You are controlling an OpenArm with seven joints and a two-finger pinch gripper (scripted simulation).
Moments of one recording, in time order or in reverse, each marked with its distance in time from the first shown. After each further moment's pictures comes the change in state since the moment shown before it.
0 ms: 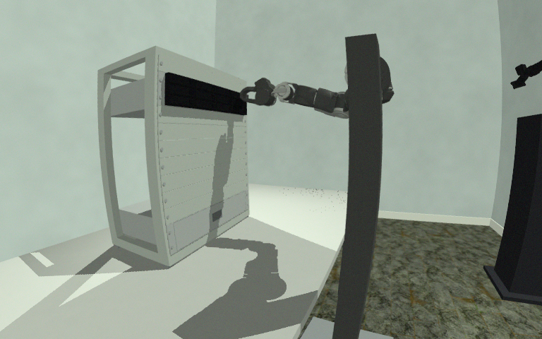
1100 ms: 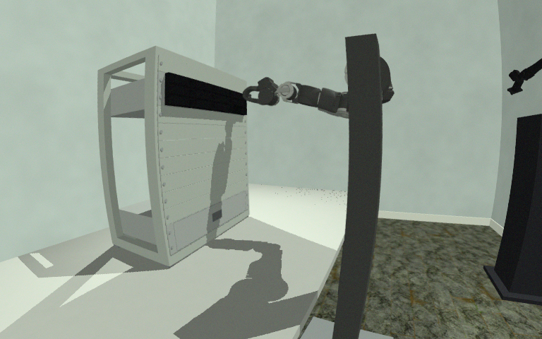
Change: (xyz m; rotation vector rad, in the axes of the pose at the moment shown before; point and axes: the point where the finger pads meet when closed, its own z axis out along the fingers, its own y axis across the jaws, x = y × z) arm 0.001 0.001 -0.013 -0.003 0.003 0.002
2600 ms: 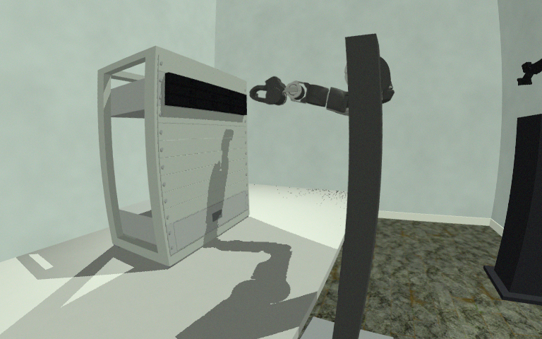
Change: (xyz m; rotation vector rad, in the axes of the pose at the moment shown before) arm -0.002 0.001 -0.029 -0.002 -0.002 -0.001
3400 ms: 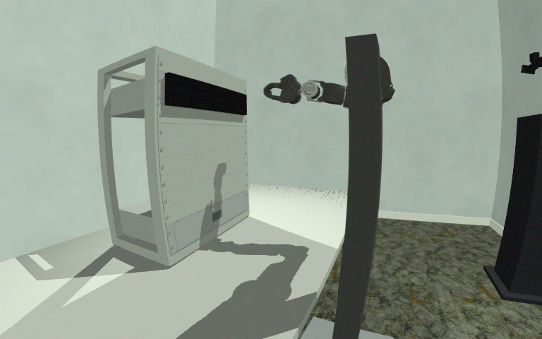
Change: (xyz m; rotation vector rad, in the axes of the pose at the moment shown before) arm 0.001 0.005 -0.057 -0.029 -0.001 -0.012
